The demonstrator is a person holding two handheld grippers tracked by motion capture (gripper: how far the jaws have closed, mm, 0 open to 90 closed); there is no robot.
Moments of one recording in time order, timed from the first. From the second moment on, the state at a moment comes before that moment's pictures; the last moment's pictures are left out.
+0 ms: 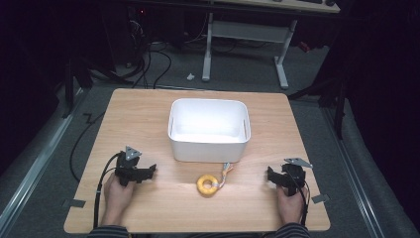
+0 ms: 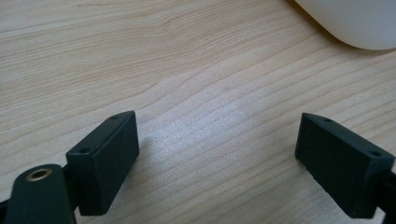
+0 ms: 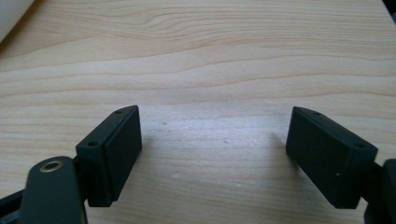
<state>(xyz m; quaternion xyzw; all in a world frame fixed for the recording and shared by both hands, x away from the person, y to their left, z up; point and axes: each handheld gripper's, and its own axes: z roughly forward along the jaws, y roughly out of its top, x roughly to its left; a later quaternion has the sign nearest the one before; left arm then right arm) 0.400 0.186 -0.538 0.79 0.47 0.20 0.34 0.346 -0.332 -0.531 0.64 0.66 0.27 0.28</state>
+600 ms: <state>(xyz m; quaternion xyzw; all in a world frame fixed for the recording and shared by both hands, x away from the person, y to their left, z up) 0.400 0.186 -0.538 0.79 0.47 0.20 0.34 0.346 -0.331 -0.531 0.63 0.67 0.27 0.27</state>
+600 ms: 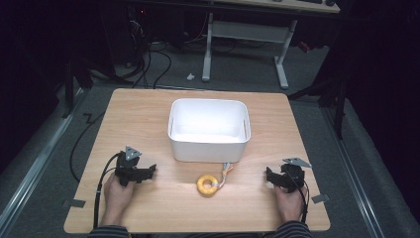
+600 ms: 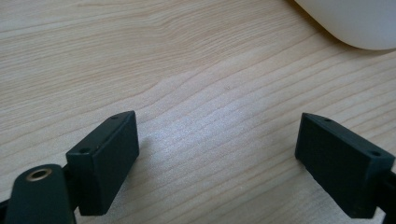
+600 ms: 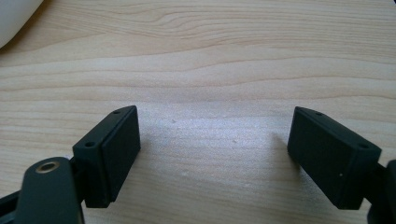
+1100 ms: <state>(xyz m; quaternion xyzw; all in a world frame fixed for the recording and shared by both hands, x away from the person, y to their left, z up) 0.400 0.186 -0.538 0.79 0.47 0.20 0.34 0.343 -0.329 -0.529 0.63 0.68 0.28 0.27</state>
